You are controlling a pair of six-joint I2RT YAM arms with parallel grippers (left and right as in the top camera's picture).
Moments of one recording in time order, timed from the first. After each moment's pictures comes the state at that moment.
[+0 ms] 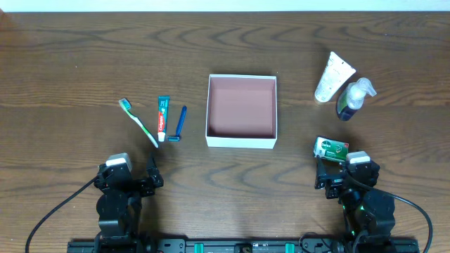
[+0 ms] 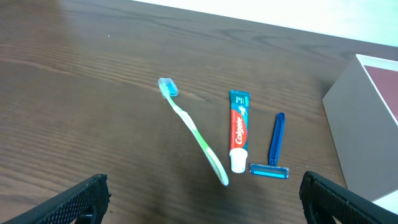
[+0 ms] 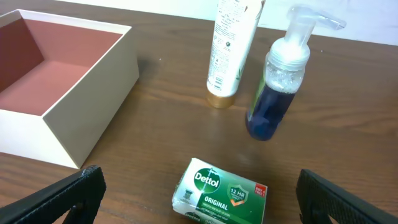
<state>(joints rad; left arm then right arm) 0.01 0.01 0.14 -0.50 -0.09 -0.17 0.11 0.02 0.13 -0.45 0.00 -0.04</state>
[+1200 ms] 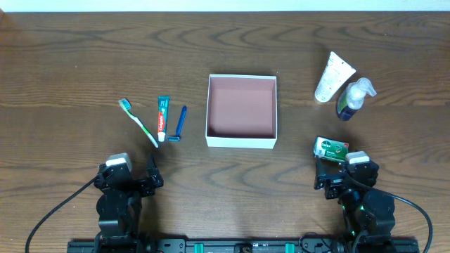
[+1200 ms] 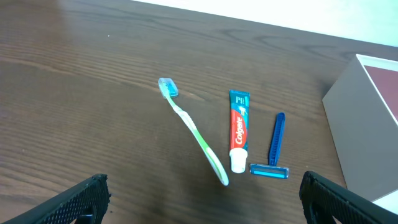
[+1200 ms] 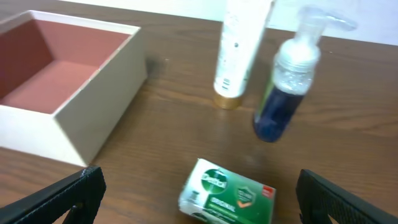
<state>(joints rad) 0.01 0.01 0.14 -0.50 -0.09 -0.17 0.11 0.02 0.13 -0.45 -0.04 -0.04</state>
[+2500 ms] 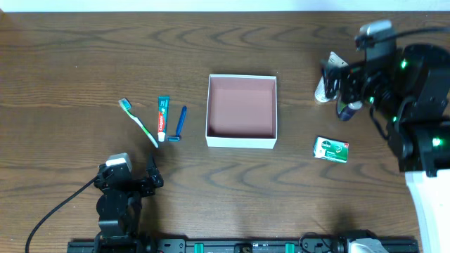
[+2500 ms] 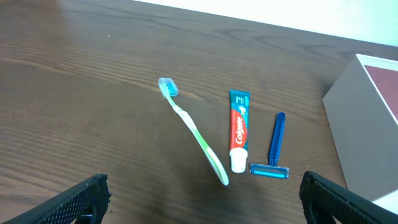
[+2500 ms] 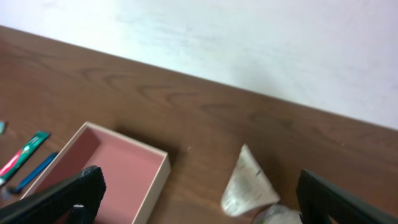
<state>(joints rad) 0.01 0.01 0.14 -0.50 -0.09 -0.17 0.09 1.20 1.40 -0.68 -0.18 -0.09</state>
